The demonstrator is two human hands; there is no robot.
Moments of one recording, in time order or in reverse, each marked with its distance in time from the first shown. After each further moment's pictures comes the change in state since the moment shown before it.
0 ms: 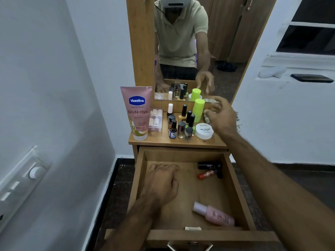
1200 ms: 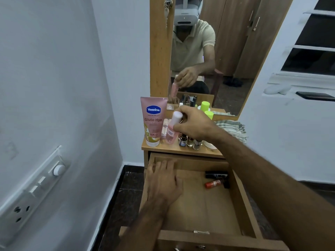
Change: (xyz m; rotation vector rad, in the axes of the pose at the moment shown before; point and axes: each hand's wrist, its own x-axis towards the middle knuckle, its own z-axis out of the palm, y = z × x) left_hand -0.002 0.005 -0.022 0.114 0.135 -0.245; right_hand -0.057 -0.124 0.028 -0.265 -0.570 -0.248
